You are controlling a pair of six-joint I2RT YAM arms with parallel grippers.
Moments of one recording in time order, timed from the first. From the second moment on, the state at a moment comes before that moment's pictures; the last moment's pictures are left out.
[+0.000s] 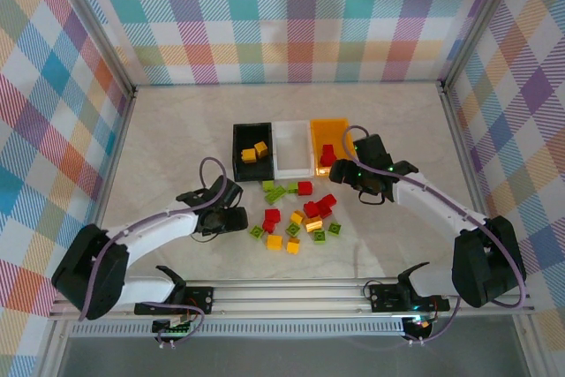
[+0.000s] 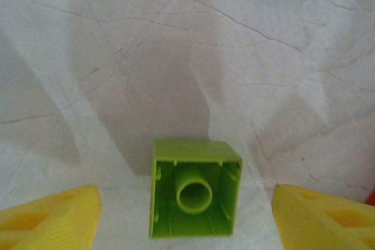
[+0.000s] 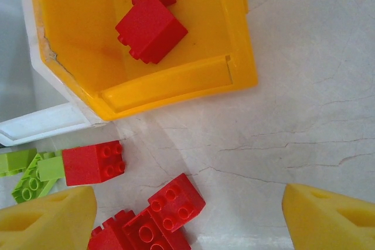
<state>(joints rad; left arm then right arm) -0.60 1.30 0.61 -0.58 -0.10 -0.75 0.45 1.32 0.86 -0.50 -0.01 0.65</state>
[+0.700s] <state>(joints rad) -0.63 1.31 0.80 -0.61 -0.12 -0.71 0.45 1.30 0.85 -0.50 0.01 0.65</state>
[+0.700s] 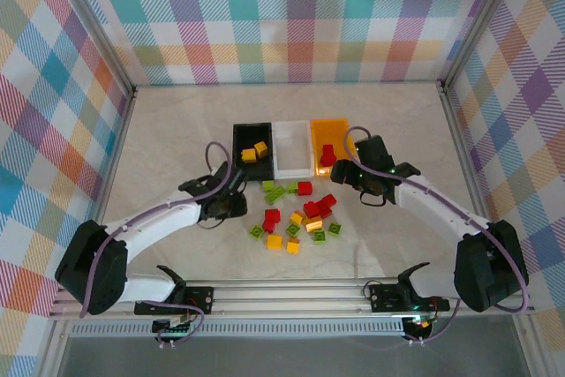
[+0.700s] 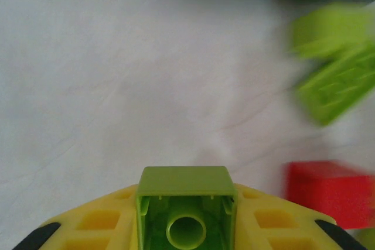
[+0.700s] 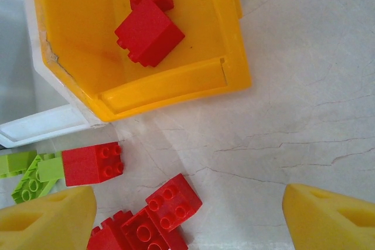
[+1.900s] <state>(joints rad) -0.71 1.73 1.42 -0.58 -0.04 -0.59 0.45 1.21 0.81 -0.55 -0.01 0.65</state>
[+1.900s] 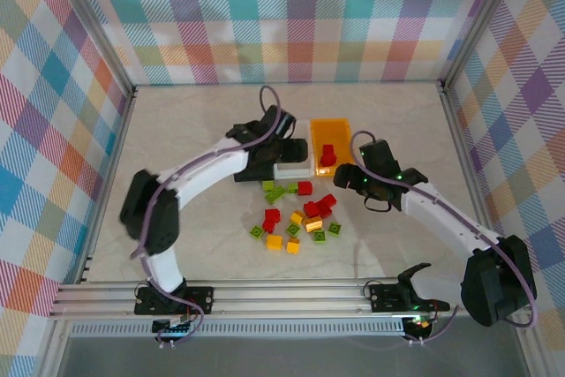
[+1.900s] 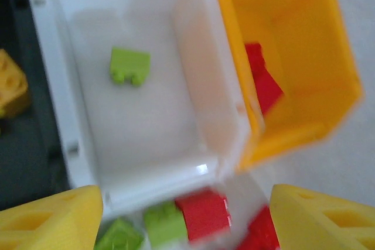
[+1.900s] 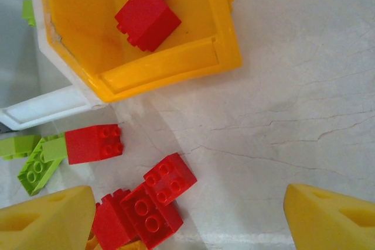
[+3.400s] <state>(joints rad) -0.89 1.65 0.95 -0.53 -0.17 -0.58 0.45 1.16 0.76 -0.54 -0.07 0.65</state>
